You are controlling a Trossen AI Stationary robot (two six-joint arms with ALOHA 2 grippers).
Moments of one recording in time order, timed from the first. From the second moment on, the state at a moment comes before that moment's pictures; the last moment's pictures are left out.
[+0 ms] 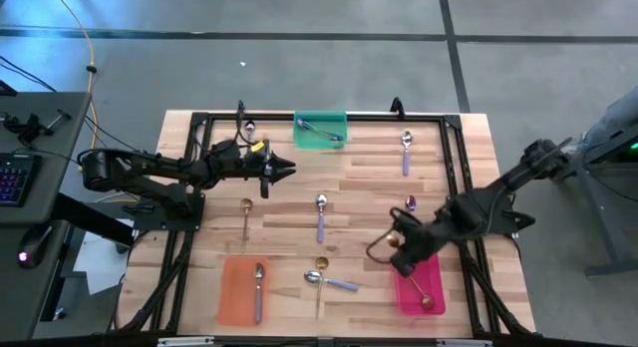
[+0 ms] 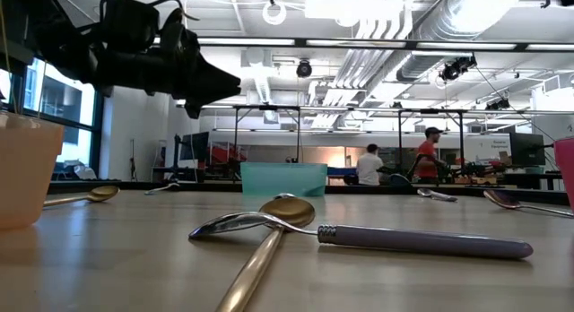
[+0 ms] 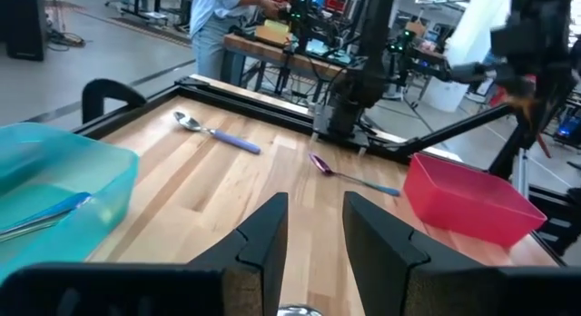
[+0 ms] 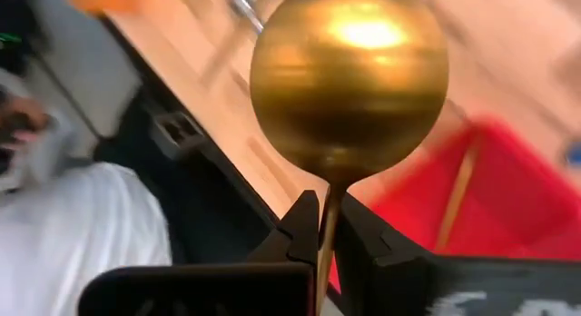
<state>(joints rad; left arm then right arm) 0.38 1.29 0.31 0.89 0.30 -0.23 0.58 1.30 1.16 -0.90 -0.02 1.46</state>
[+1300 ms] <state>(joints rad) 0.40 1.29 0.31 0.89 0.32 -0.26 0.73 1.48 0.84 -0.68 -0.06 1.64</state>
